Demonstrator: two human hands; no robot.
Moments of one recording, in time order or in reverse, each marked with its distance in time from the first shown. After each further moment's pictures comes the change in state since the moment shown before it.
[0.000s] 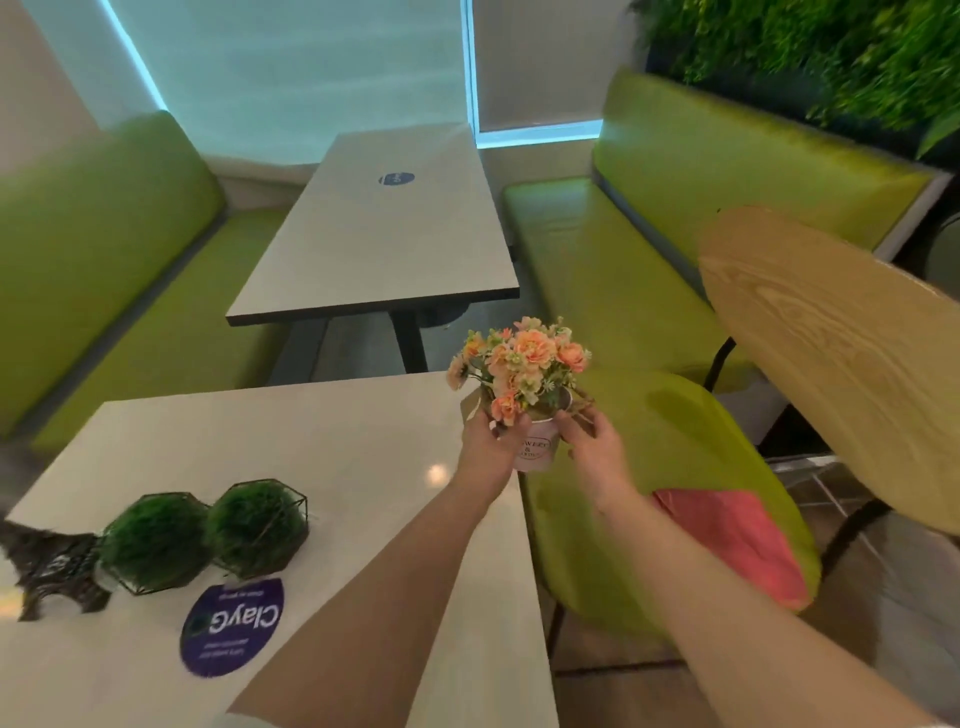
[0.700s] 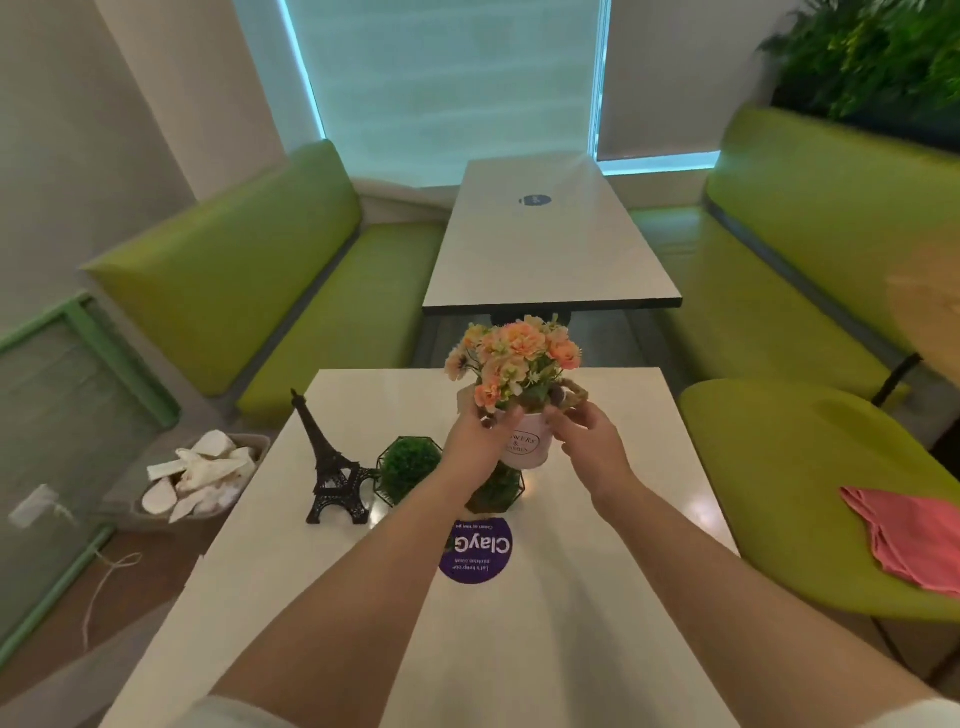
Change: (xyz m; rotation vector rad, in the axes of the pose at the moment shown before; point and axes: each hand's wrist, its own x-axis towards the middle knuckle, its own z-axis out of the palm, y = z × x) left_hand -0.111 0.016 -0.307 0.258 0.181 -0.041; right_hand -0.181 -0.020 0.250 -0.120 -0.185 -0.044
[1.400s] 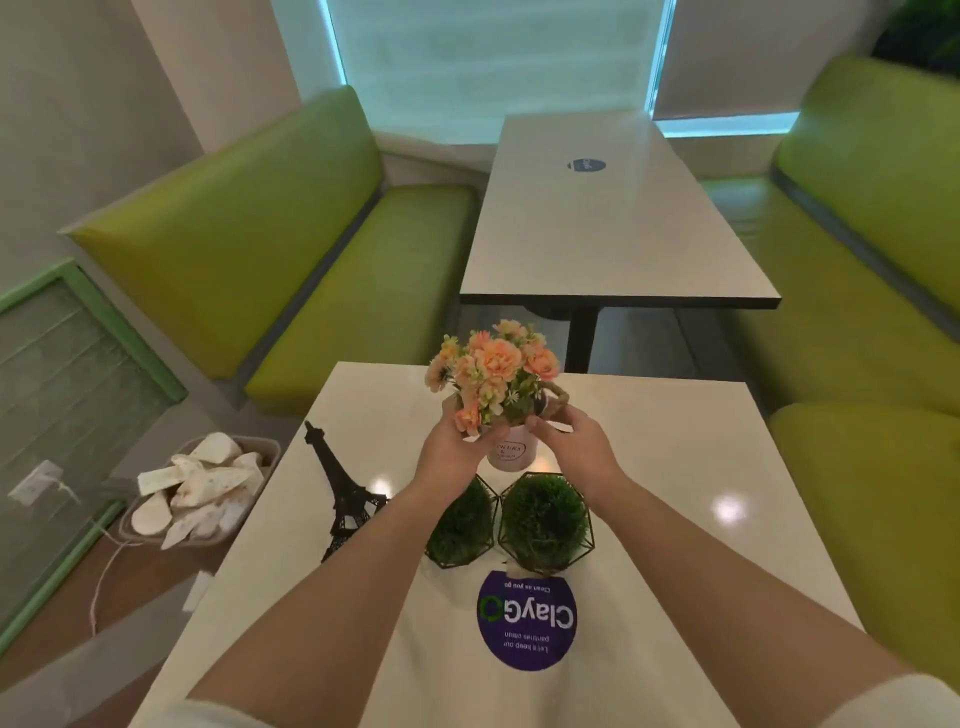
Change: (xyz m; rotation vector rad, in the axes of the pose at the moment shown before) left_hand 0.125 -0.089 -0.078 0.055 0.069 -0.045; right_hand 0.100 0.004 0.115 -0.181 -0.164 -0.015
